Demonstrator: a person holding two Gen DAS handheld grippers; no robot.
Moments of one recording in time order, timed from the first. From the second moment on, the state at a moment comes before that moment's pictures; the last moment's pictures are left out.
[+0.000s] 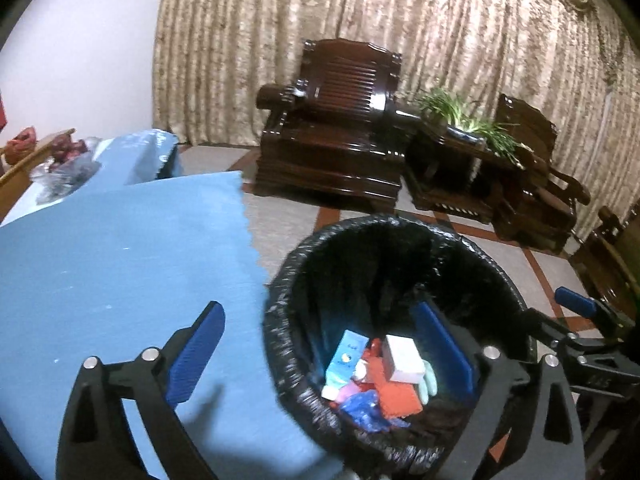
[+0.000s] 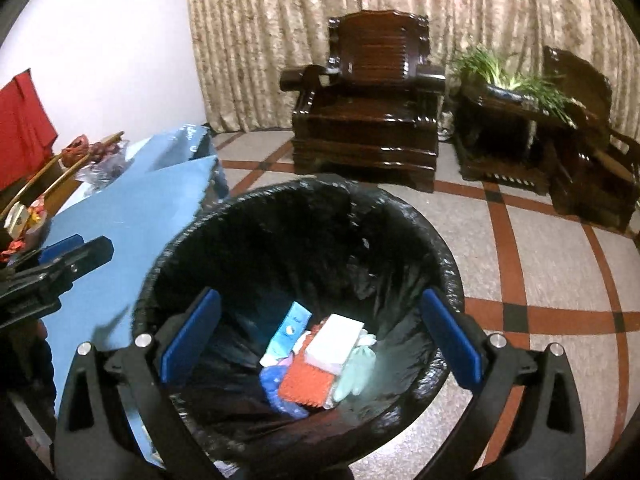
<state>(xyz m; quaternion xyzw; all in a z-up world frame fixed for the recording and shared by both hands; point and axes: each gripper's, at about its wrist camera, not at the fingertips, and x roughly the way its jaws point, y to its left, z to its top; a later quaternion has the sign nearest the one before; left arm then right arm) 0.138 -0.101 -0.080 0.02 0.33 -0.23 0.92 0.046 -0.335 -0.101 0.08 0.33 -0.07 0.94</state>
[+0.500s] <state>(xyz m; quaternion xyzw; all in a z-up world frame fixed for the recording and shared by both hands) 0.080 -0.064 -0.030 0.02 0.29 -0.18 0.94 0.016 -0.290 -0.035 0.07 0.30 -0.02 0.95</state>
